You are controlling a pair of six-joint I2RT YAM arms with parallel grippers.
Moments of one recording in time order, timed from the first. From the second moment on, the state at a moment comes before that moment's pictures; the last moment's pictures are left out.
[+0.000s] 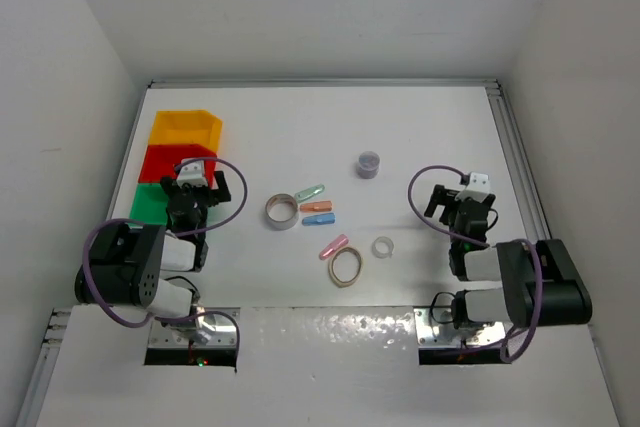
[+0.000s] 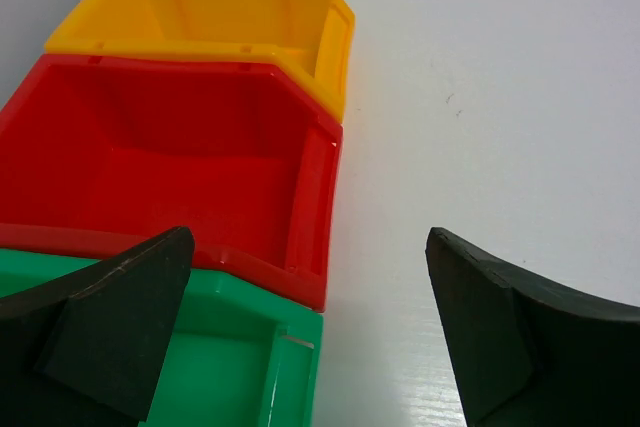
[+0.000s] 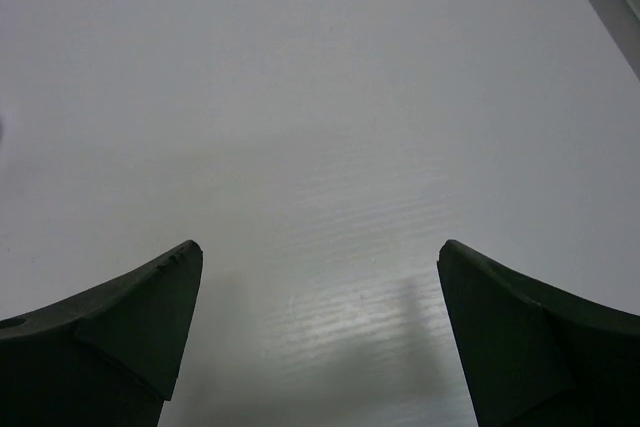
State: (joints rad) left arm -0.03 1.43 0.14 1.18 -0.16 0.00; right arm 0.02 1.39 0.03 1.05 0.21 0.11
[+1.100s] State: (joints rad) left arm -0.38 1.79 1.29 -0.76 0.27 0.43; right arm 0.29 1.14 0.78 -0.23 0.08 0.02
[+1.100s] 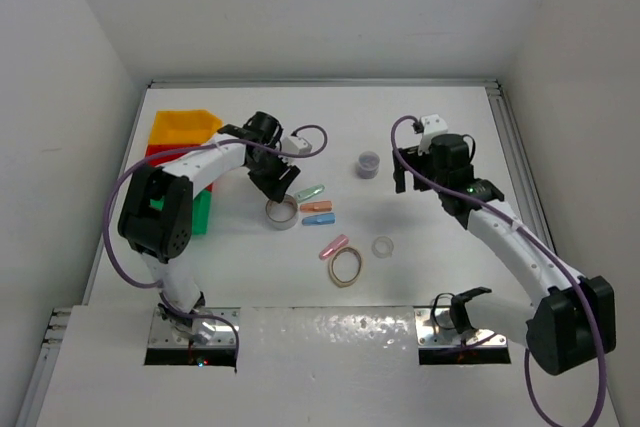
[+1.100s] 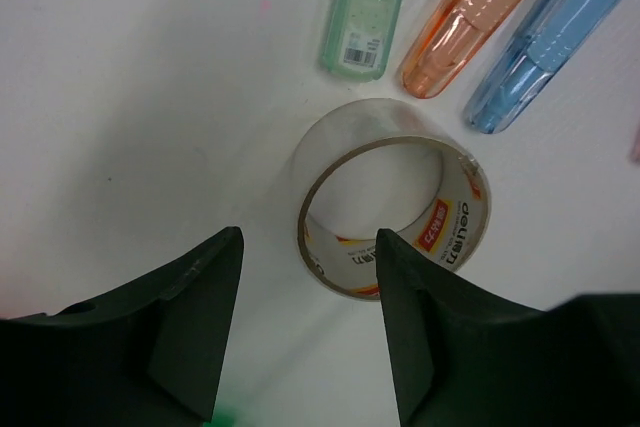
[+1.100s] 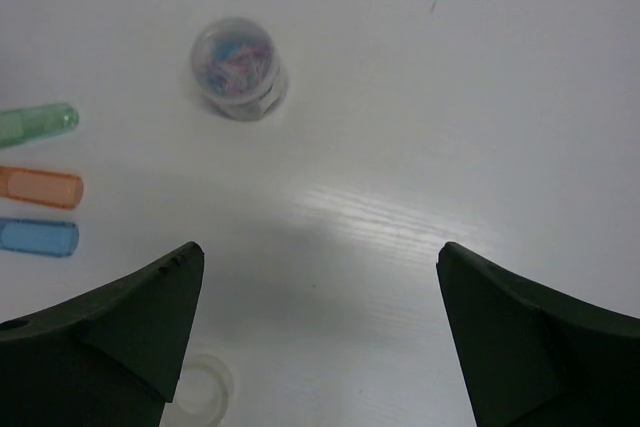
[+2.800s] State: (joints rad) left arm 0.31 1.84 1.54 -0.77 0.10 0.25; right arm 0.51 1.33 0.78 -0.24 0.20 0.08
